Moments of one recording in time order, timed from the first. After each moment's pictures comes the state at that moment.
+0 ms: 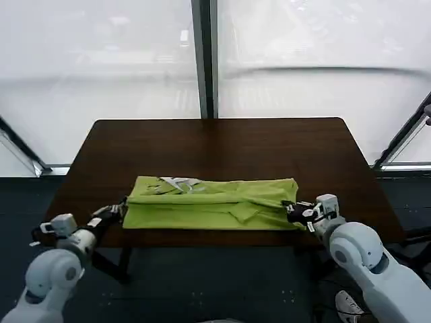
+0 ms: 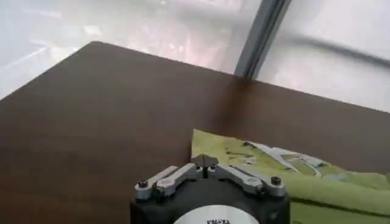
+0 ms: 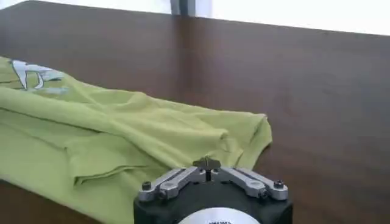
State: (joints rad) left arm 1.45 -1.05 -0.70 -2.03 -0.86 0.54 -0.11; right arm -1.21 0.82 0.32 2.06 0.84 -0.74 0.22
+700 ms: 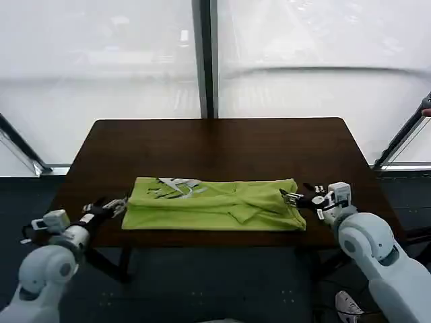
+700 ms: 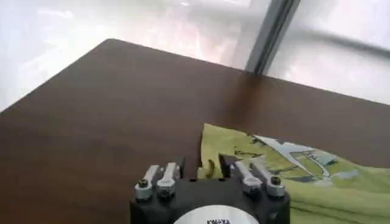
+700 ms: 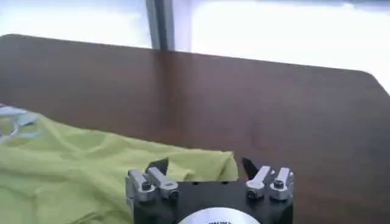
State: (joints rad) left arm 1.53 -1.08 -0.72 -2.04 -0.82 0.54 -0.11; right arm -1.26 0.80 0.34 2.09 0.84 -0.74 0.22
